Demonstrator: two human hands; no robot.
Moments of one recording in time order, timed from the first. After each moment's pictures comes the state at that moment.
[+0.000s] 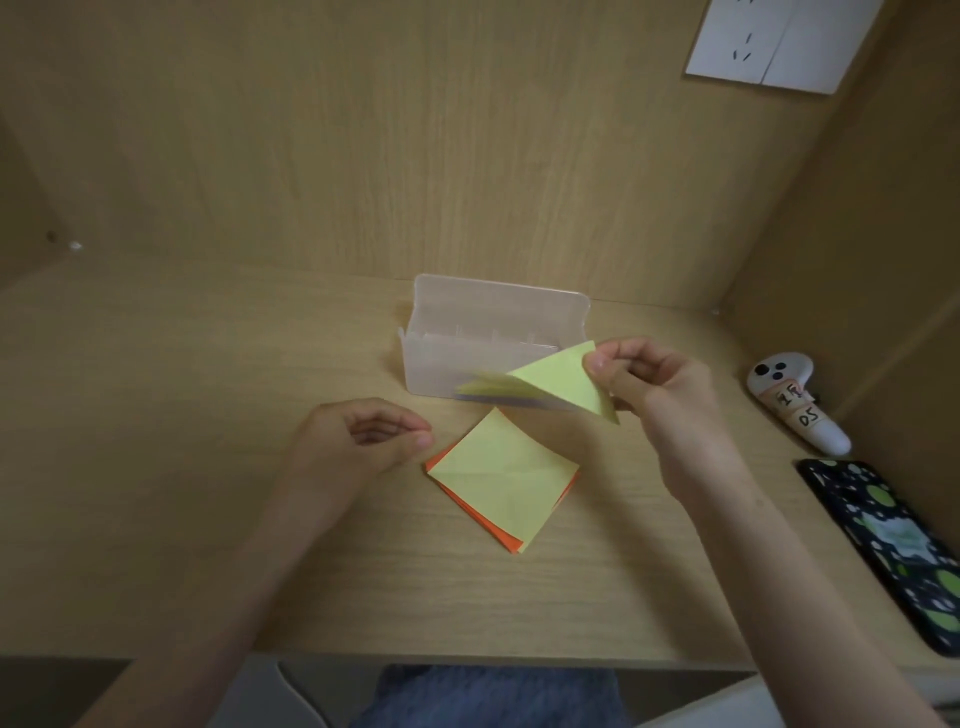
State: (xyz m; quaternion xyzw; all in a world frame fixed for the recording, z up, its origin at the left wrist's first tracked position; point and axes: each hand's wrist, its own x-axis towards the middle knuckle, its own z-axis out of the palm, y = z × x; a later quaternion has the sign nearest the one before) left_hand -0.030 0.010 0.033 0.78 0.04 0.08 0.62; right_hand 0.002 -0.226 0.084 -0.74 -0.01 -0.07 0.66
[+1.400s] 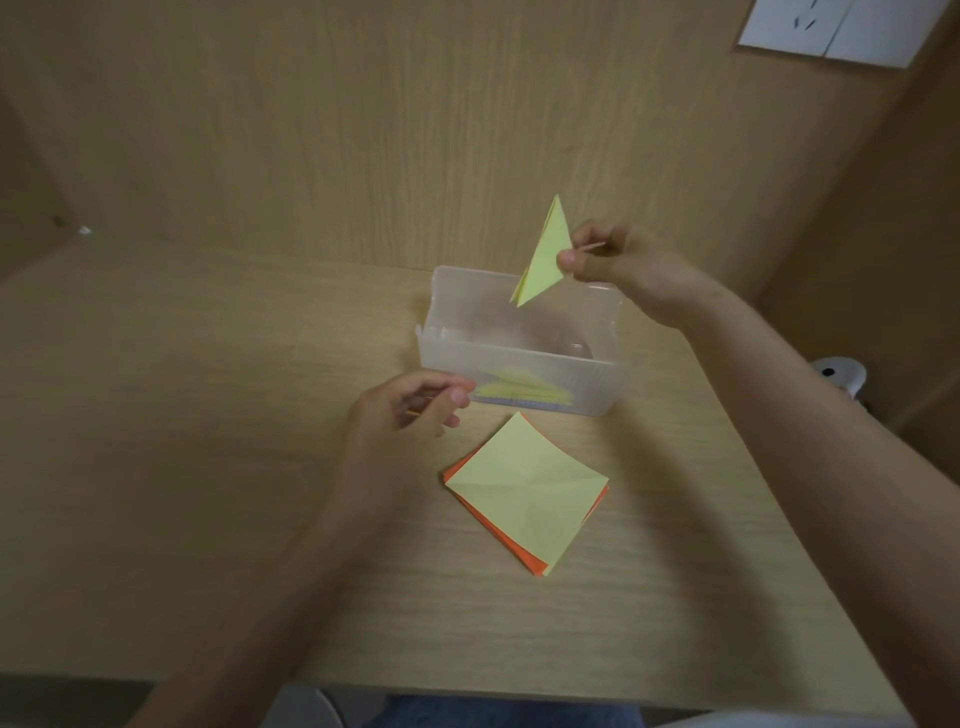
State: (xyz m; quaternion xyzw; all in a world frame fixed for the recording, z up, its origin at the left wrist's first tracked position) left_hand -0.003 -0.012 0.028 0.75 0.01 0.15 0.65; right_hand 0.156 -0.215 0.113 -0.85 -0.20 0.03 0.49
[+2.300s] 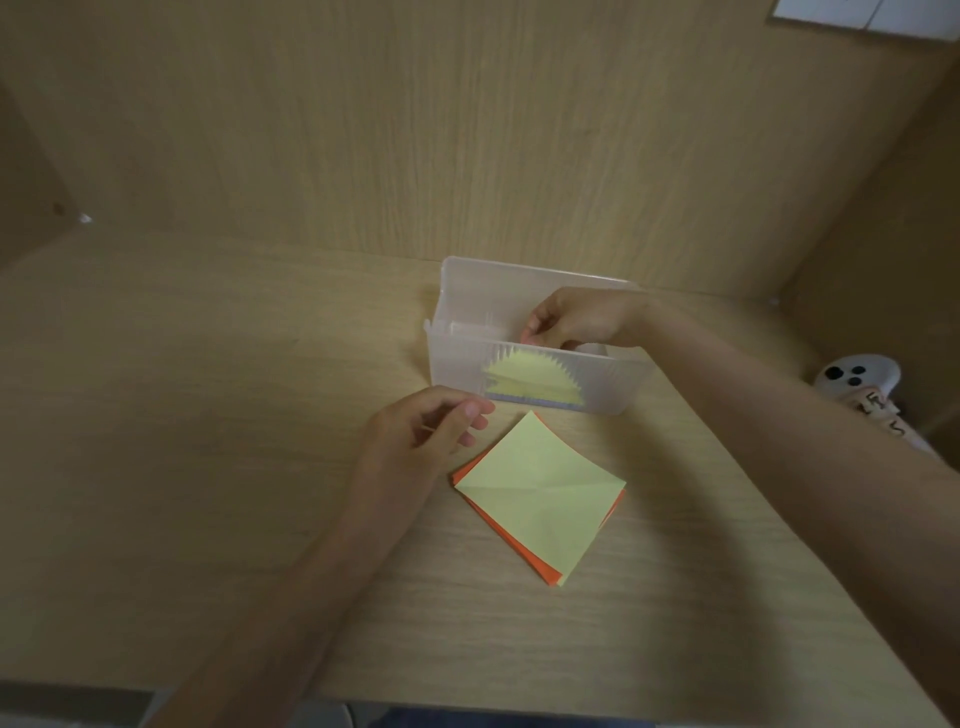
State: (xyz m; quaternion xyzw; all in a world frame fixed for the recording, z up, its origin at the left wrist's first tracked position) left_hand -0.003 -0.013 0.013 0.77 -0.01 0.12 0.63; right_hand 0.173 -0.180 0.068 -0.89 -0.22 0.28 0.28
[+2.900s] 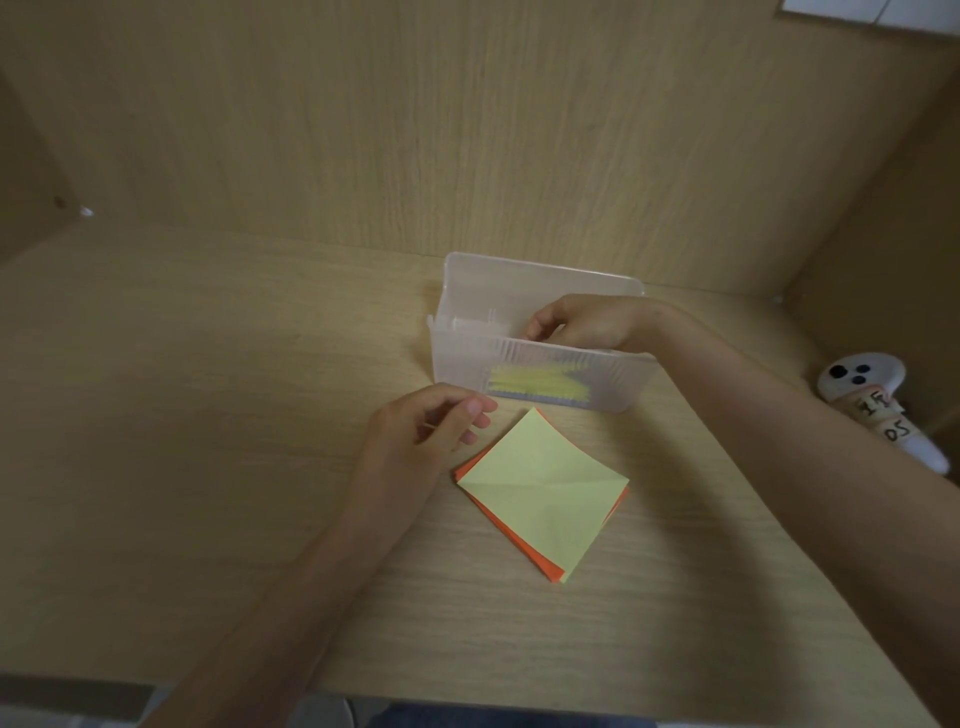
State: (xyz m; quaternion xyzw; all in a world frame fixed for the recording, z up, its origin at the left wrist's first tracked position) left_hand -0.002 -0.011 0.012 0.77 -0.01 0.11 0.62; right_hand 0.166 -0.185 0.065 -0.90 -0.22 0.28 0.26
